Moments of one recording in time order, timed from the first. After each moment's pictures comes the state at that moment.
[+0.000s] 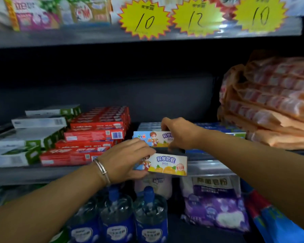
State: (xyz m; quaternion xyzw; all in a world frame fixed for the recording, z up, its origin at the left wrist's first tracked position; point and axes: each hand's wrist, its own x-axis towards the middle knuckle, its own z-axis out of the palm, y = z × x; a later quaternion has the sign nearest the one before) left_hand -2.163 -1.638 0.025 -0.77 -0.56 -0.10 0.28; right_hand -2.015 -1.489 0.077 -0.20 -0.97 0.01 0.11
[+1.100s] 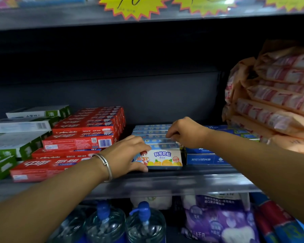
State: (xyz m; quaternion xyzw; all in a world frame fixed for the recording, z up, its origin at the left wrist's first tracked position) left_hand -2.197 -1.572 0.030 -0.73 -0.66 -0.11 0.13; right_hand -2.043 -1.411 0.064 -0.18 -0.97 0.06 0.13
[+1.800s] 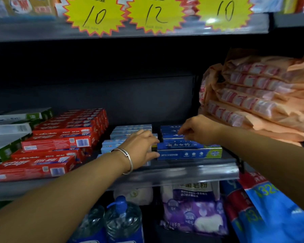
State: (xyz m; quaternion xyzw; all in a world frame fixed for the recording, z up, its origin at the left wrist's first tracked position) left_hand -2.102 -1.516 0.040 -0.69 -0.70 -0.10 0.14; right_hand -1.937 -1.384 0.082 -0.25 -0.96 0.04 0.10
